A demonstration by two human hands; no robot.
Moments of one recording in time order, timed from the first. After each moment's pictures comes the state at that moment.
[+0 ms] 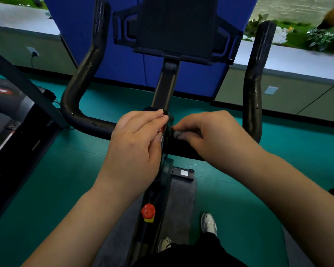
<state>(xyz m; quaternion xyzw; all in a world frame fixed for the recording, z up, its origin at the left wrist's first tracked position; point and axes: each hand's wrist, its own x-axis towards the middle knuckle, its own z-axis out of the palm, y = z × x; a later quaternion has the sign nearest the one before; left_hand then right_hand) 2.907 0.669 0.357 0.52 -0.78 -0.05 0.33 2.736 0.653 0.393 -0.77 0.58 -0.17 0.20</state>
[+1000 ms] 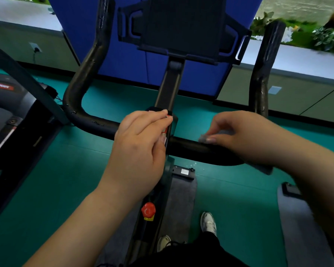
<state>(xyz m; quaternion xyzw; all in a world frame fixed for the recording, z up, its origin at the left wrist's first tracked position) 2.904 0.670 0.351 0.52 -0.78 -0.05 0.35 2.699 0.641 0.408 -0.73 0.63 -0.02 0.26</state>
